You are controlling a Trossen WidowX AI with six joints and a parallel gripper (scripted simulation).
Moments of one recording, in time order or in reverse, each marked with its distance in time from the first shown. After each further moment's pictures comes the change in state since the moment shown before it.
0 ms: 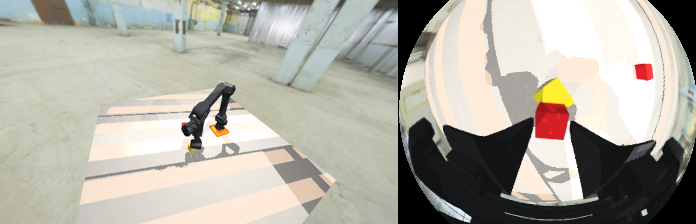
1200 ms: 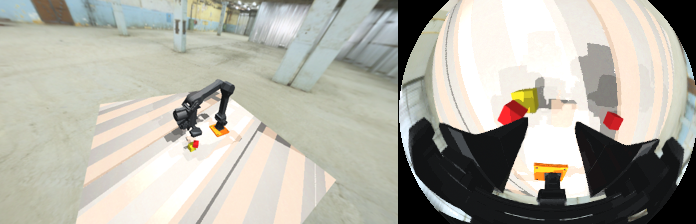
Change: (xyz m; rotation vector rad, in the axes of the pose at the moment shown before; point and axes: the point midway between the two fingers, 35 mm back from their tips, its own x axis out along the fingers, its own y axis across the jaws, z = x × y) arm -0.033 -0.046 0.046 -0.566 -0.006 -0.006
